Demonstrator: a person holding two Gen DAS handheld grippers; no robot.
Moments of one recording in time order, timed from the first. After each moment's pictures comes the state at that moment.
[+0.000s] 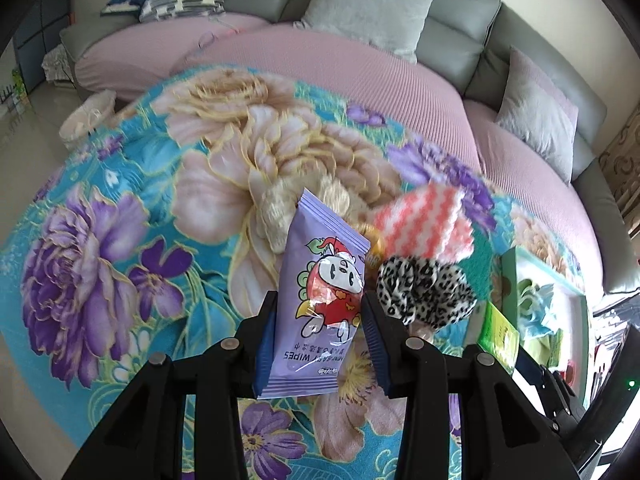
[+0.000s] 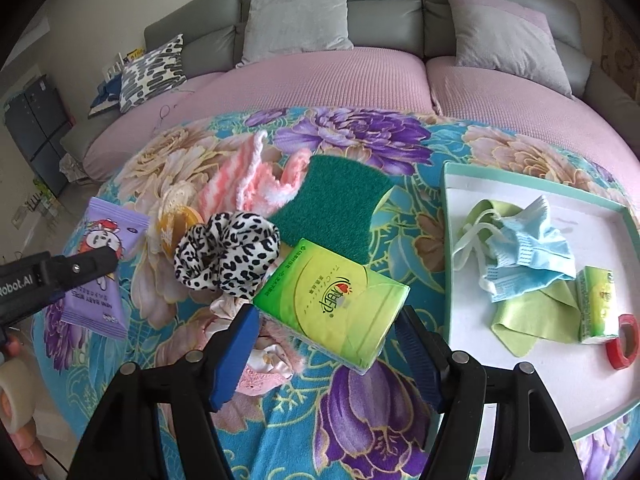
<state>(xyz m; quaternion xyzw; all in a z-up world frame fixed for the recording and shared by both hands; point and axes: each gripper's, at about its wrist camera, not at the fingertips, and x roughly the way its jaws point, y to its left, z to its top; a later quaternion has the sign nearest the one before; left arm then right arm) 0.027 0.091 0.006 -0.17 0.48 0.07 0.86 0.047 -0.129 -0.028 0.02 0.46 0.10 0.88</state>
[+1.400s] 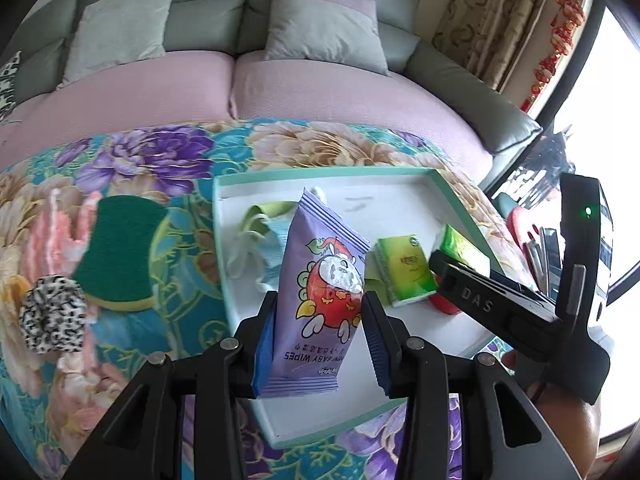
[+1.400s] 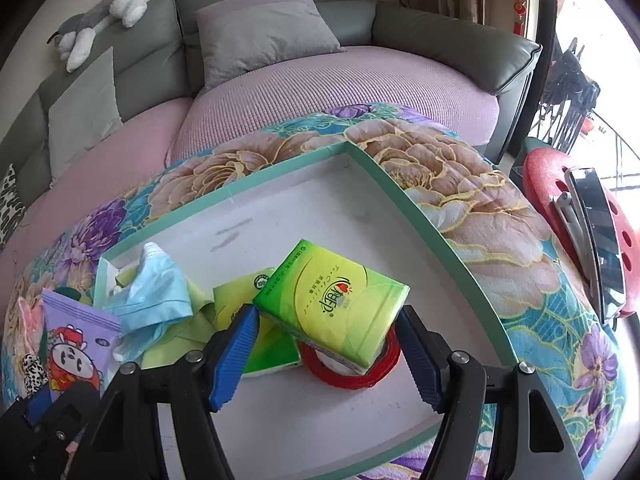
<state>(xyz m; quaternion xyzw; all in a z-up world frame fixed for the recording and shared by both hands) 0.050 -0.167 -0.001 -0.03 0.46 -0.23 0.86 0.038 -0.374 -0.023 0.14 0.43 -0.19 0.87</state>
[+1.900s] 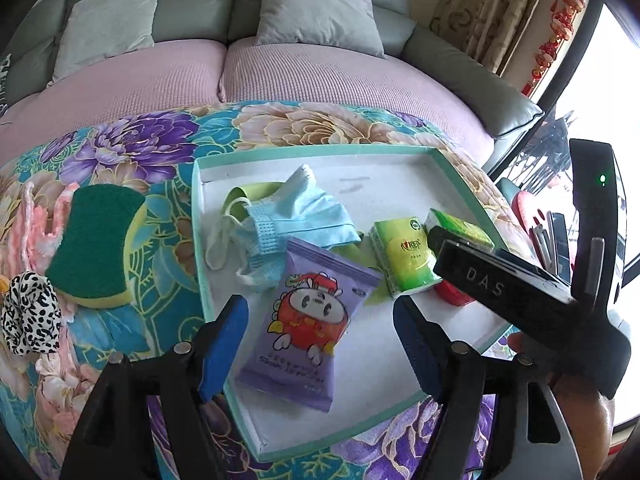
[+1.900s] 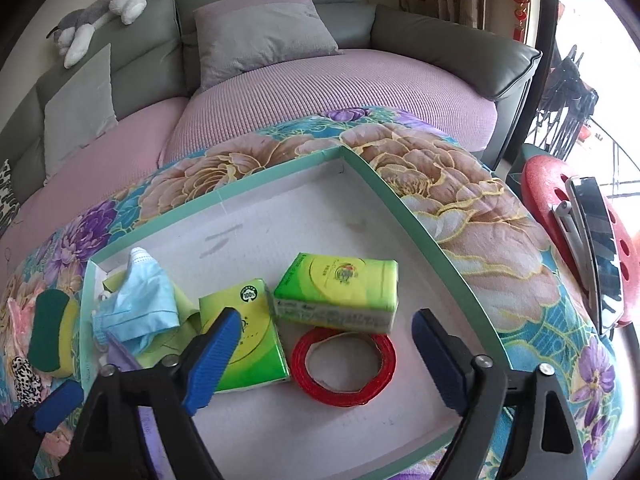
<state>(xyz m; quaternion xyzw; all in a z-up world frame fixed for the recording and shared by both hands) 0.054 -0.179 -0.017 -0.01 0.48 -0.22 0.85 0.045 -0.374 -0.028 0.12 0.44 -0.20 0.87</state>
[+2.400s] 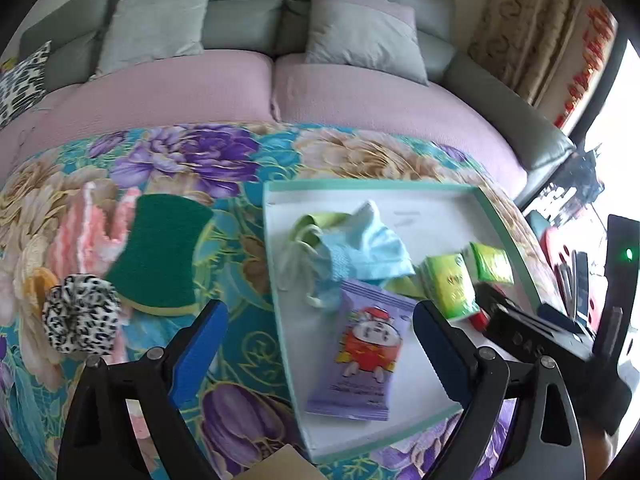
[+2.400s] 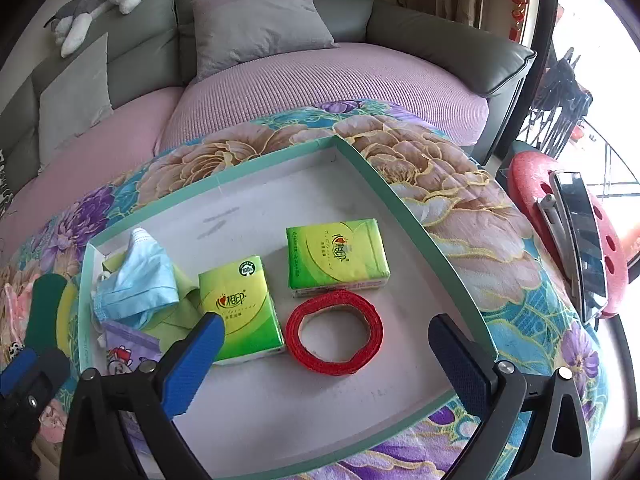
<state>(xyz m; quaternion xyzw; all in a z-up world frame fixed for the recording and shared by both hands) 0.066 -0.141 -0.001 -0.04 0.46 -0.15 0.87 0.030 -0.366 -0.021 0.11 0.45 -0.21 0.86</state>
